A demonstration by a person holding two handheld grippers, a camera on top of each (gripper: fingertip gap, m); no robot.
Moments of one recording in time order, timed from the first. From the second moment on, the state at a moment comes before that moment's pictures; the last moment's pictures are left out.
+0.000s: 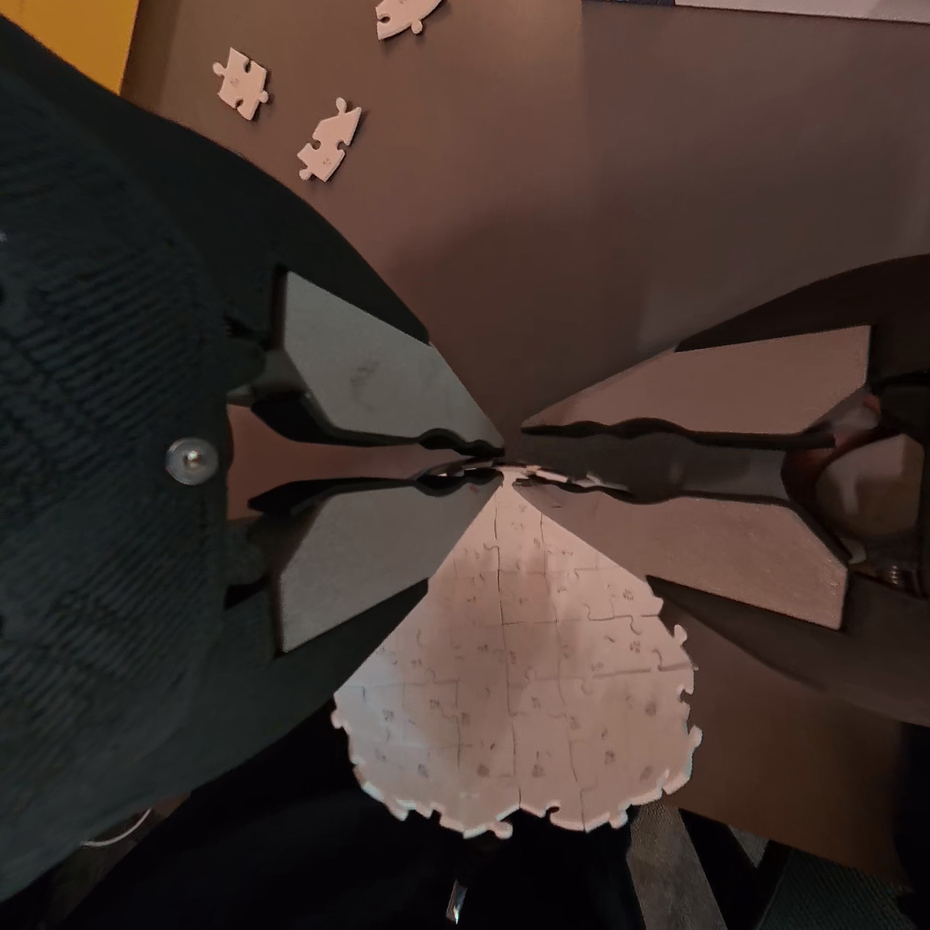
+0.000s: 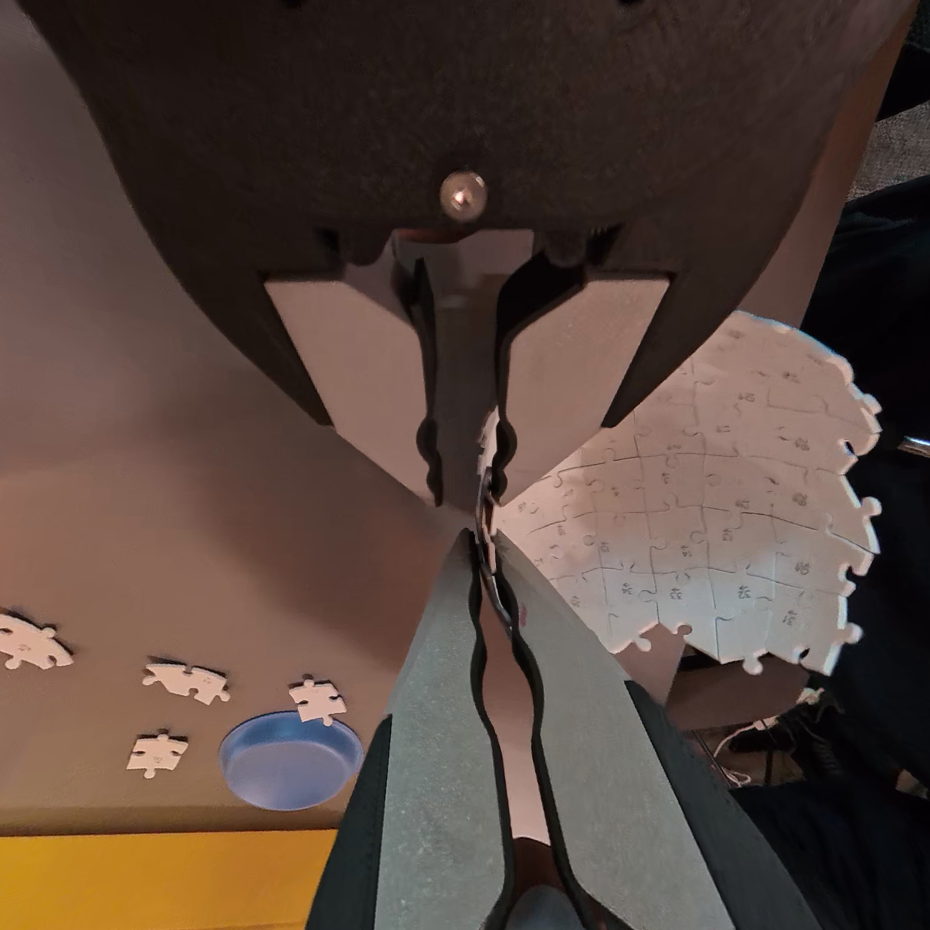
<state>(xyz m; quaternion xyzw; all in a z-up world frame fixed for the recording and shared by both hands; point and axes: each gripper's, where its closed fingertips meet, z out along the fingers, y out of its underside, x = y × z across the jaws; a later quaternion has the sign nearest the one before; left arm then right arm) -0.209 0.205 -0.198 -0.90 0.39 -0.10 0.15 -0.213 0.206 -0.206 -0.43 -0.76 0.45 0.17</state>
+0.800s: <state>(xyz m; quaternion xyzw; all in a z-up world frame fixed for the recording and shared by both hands) -0.211 0.196 -0.194 -0.90 0.39 -0.12 0.17 -0.212 0.198 -0.190 -0.41 -0.74 0.50 0.19</state>
